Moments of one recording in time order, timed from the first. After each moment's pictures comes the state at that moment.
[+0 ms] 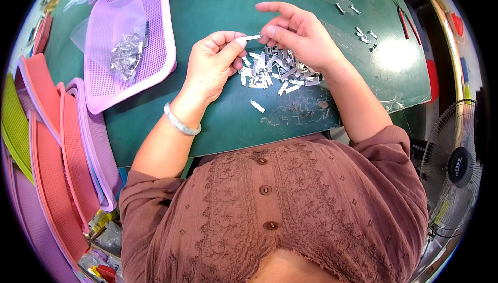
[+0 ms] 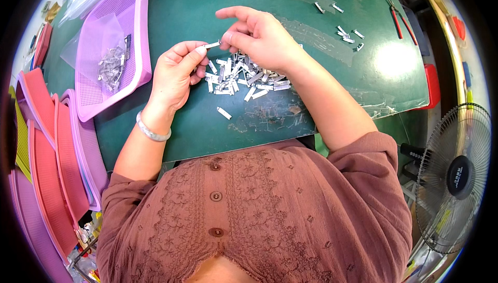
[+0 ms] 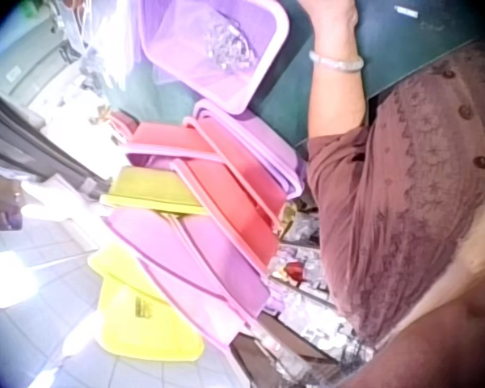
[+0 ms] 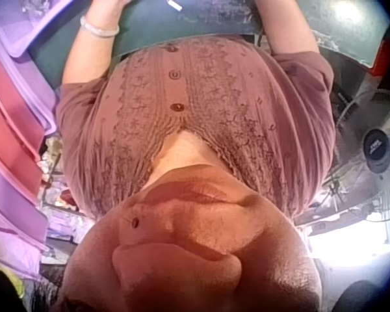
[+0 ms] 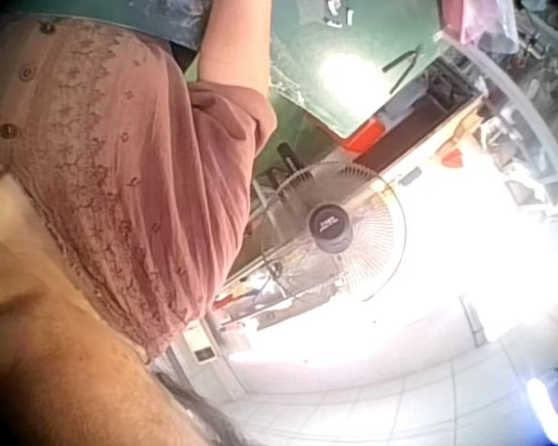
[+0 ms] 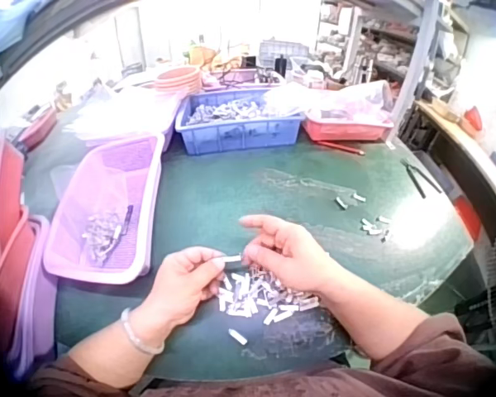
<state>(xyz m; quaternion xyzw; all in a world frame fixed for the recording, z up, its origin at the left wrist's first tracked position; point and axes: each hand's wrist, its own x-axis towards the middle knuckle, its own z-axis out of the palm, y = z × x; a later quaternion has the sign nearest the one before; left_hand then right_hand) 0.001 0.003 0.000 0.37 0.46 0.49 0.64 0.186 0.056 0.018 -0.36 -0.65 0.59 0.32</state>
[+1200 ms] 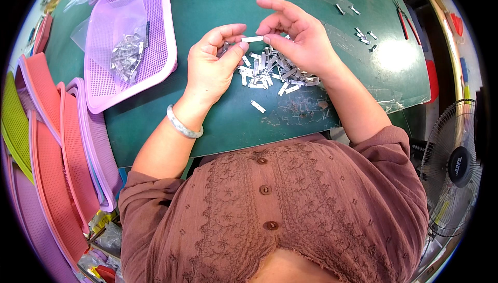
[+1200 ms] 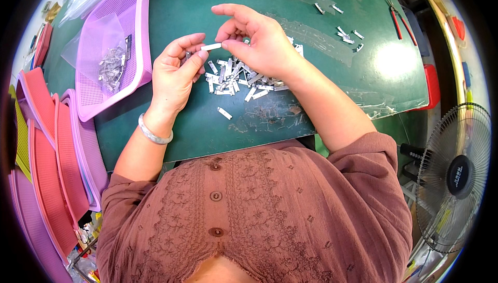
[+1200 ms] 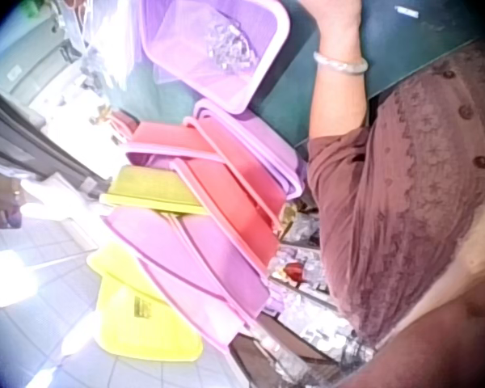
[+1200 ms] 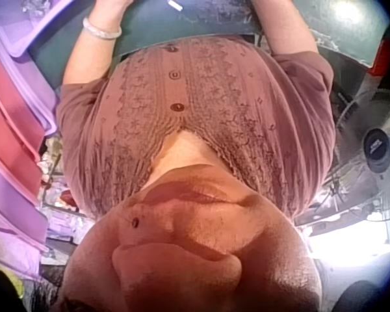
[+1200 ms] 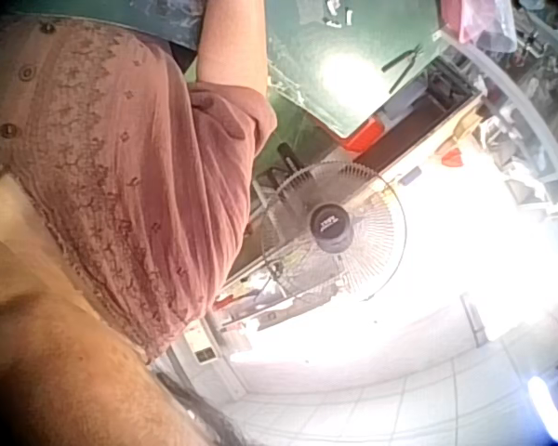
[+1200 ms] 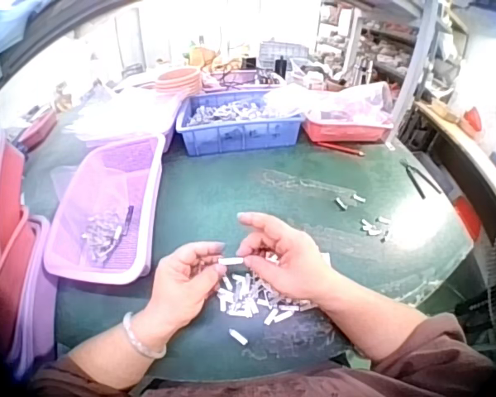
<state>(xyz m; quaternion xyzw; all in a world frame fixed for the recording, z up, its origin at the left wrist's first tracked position) 0.005 -0.002 0.000 0.45 0.46 0.54 0.54 0.184 0.052 0.009 -0.28 -0.72 0.49 0.39</state>
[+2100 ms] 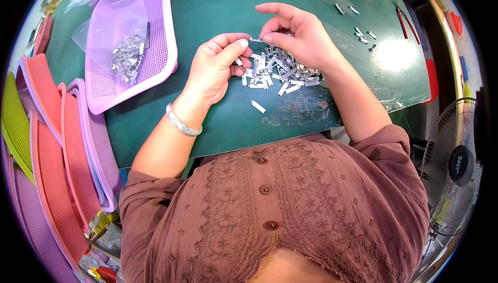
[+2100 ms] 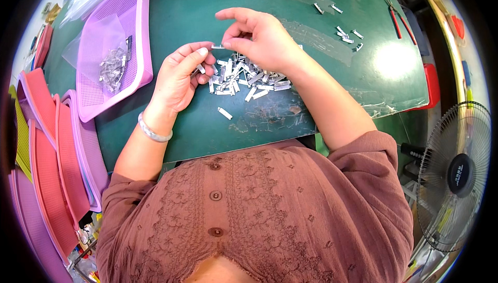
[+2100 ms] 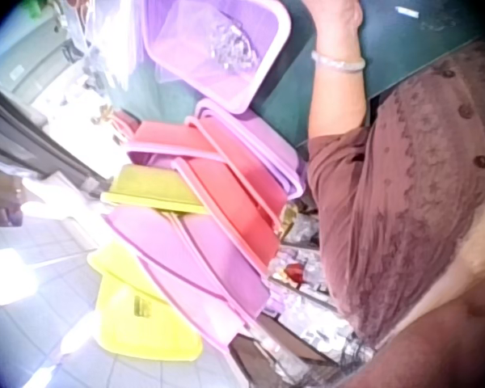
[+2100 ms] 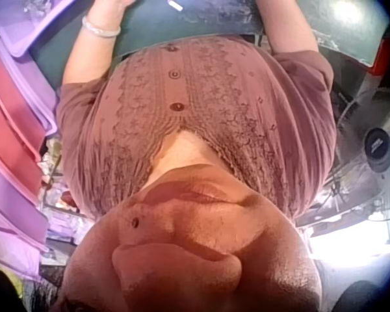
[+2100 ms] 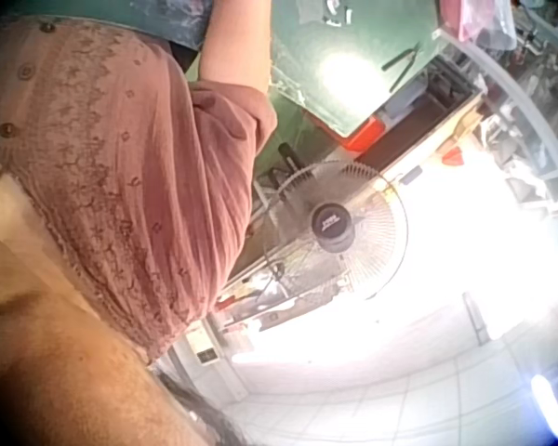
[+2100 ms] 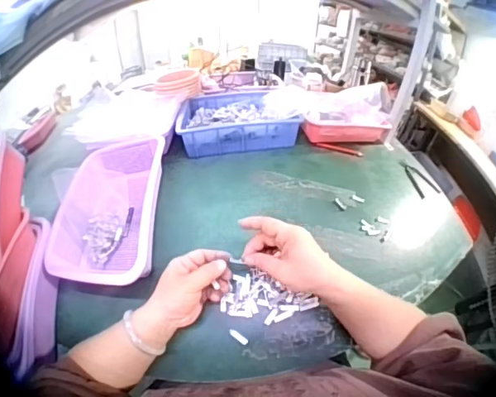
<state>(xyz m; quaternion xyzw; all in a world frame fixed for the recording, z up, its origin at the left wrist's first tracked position) 0.001 0.004 -0.001 0.32 0.43 0.48 0.69 0.187 0.057 0.015 -0.36 -0.71 0.51 0.34</state>
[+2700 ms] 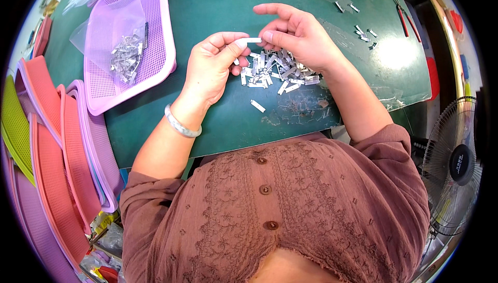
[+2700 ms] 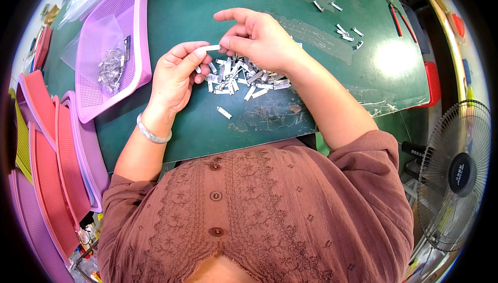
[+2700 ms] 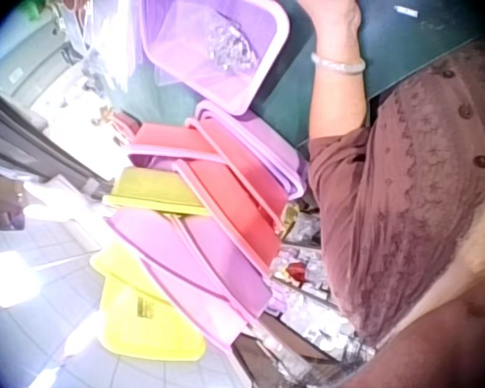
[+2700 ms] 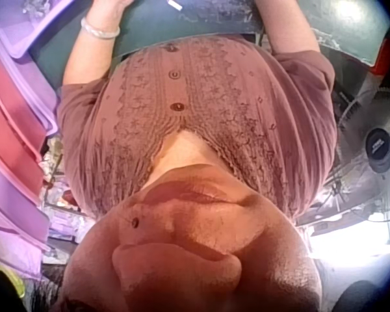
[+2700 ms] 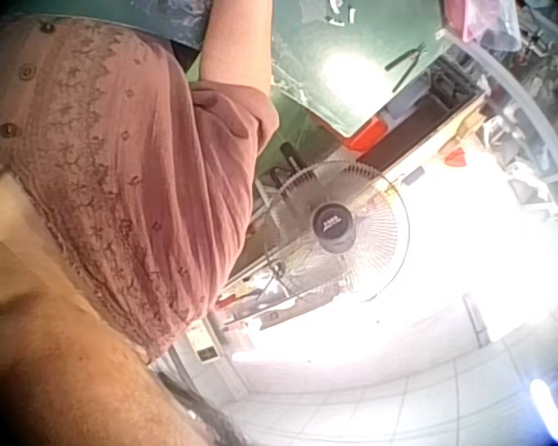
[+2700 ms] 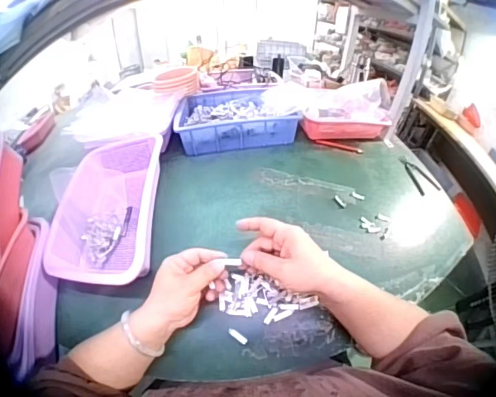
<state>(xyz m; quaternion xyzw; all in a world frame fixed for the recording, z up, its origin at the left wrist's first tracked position) 0.001 0.002 -0.001 0.35 0.43 0.51 0.66 0.187 0.054 0.018 -0.34 -0.63 0.62 0.32</state>
